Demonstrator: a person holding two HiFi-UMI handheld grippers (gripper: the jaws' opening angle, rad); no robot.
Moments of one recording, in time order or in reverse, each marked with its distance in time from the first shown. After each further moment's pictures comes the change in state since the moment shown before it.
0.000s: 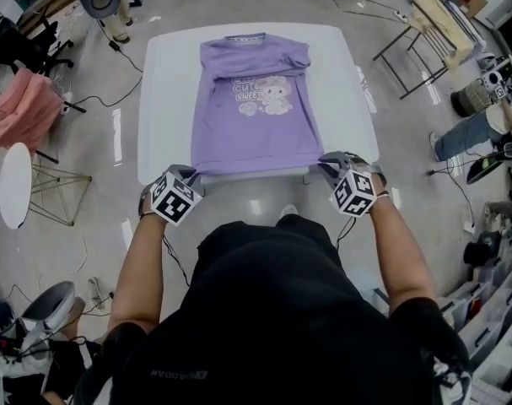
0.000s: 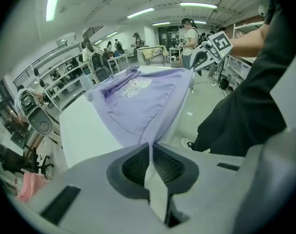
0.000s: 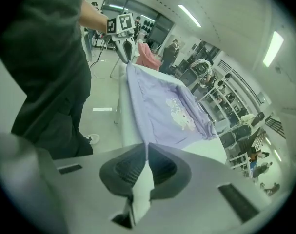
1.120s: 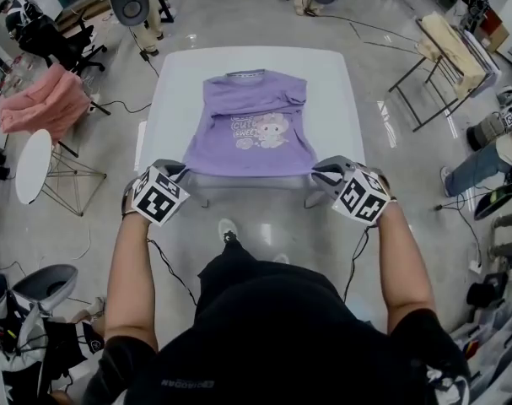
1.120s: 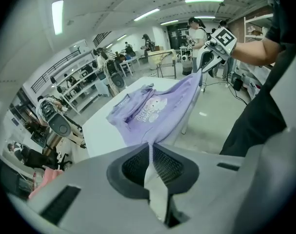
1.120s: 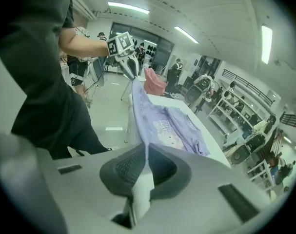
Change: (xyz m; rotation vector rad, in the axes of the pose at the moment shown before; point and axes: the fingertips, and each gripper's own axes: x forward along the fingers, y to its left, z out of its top) left arm -0.095 -0.012 0.074 -0.036 0.018 0.176; right arm -0.090 -0.036 0.034 0.025 -0.254 0.142
